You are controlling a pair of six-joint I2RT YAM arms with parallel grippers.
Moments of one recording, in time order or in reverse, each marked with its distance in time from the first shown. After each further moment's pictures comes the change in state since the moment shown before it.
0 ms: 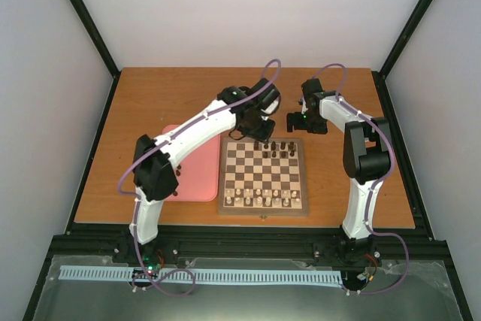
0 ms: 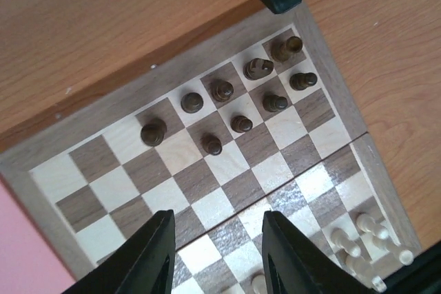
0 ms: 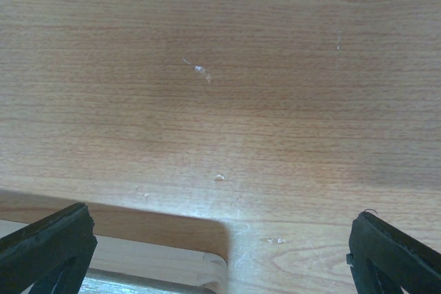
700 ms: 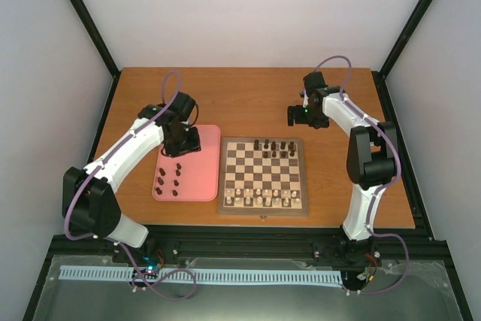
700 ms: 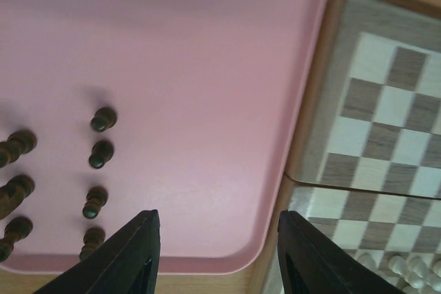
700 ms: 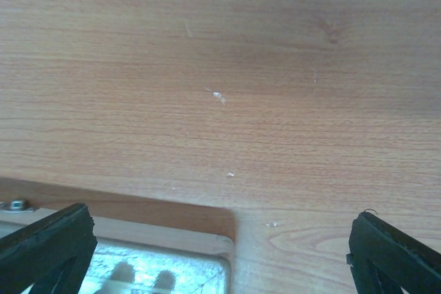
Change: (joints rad) left arm 0.415 -0.560 -0.721 0.054 0.001 -0.281; right arm 0.008 -0.060 0.024 -0.016 0.016 0.000
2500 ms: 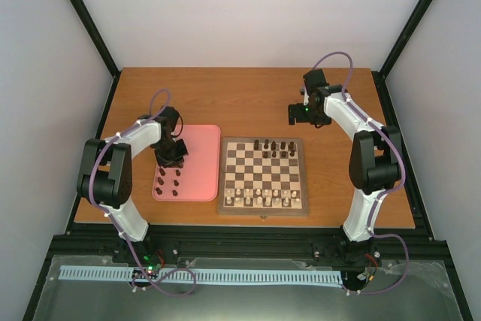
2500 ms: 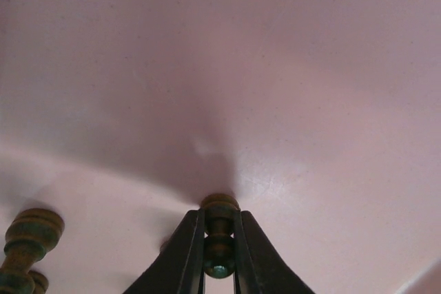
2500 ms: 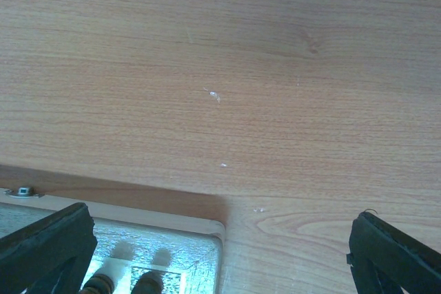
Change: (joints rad) left arm 0.248 0.223 -0.224 0.225 0.089 0.023; right arm 0.018 -0.069 0.000 -0.026 0.055 -0.029
